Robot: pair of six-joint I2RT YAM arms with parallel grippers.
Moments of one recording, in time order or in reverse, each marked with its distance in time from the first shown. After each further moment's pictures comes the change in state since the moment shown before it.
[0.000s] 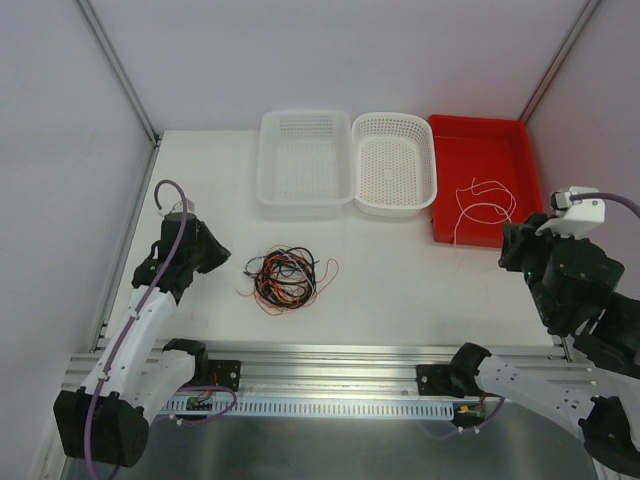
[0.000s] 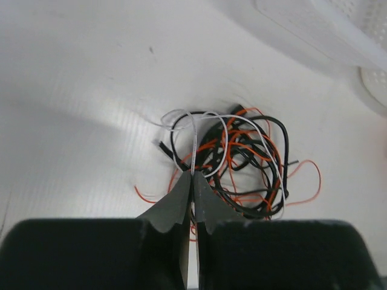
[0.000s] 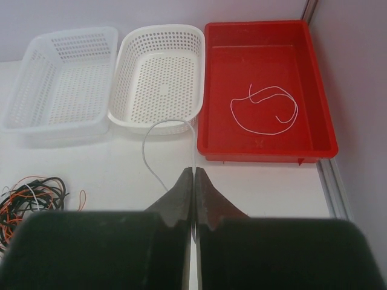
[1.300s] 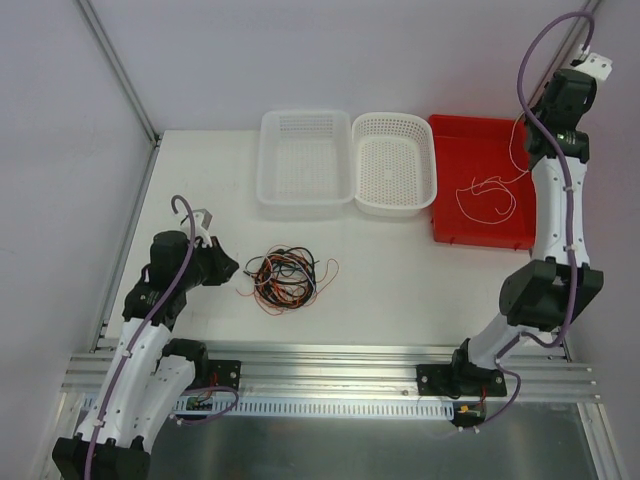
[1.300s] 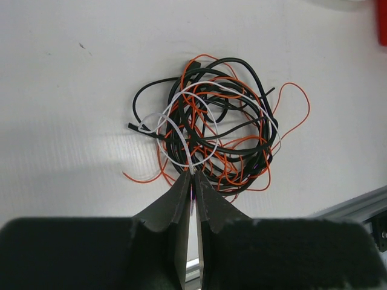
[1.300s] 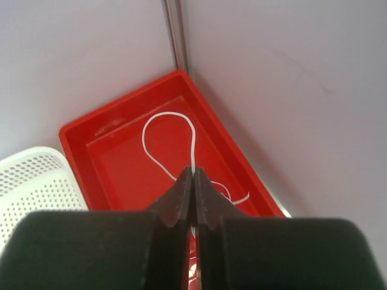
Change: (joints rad) left arm 0.000 -0.239 -0.067 -0.032 0.305 0.336; right arm -1.024 1.000 0.425 0.575 -0.447 -0.142
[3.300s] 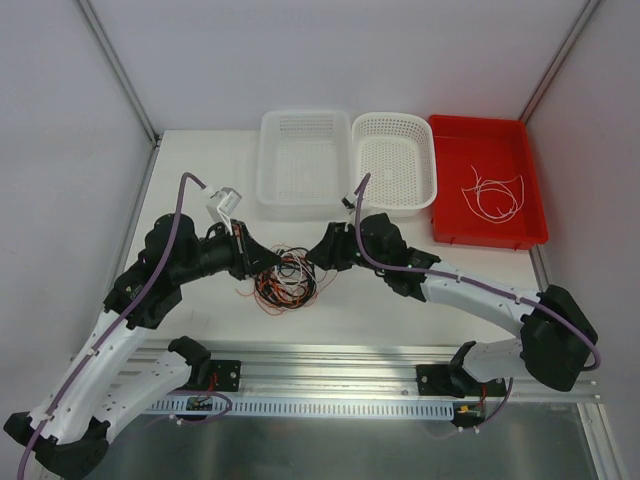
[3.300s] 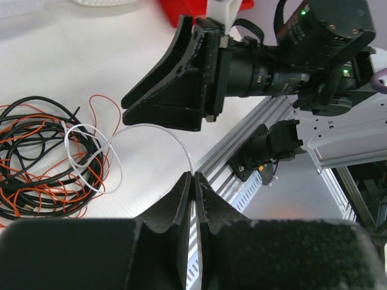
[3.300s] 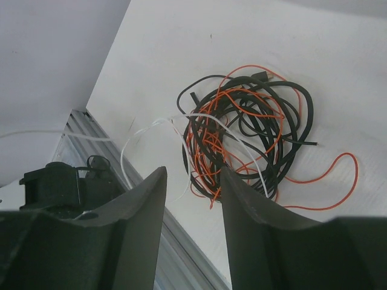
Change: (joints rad) left arm -0.388 0.076 0.330 0.024 0.171 -0.216; right arm 1.044 -0.337 -1.035 0.601 -0.522 0.504
